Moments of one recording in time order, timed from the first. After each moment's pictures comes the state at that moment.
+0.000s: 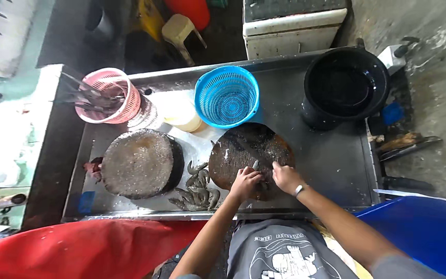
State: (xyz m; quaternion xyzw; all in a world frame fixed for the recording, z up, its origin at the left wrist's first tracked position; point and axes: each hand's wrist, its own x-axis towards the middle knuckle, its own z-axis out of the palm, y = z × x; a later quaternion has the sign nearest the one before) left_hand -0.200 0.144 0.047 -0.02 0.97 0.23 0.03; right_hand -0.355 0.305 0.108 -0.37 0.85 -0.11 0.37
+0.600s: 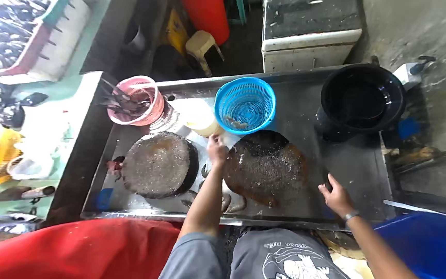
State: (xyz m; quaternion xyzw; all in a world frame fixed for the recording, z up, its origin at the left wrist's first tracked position) left_hand -0.235 -0.027 0.092 -0.49 0.79 0.33 -0.15; right_hand -0.368 0.425 0.094 -0.19 0.89 -0.31 0.27
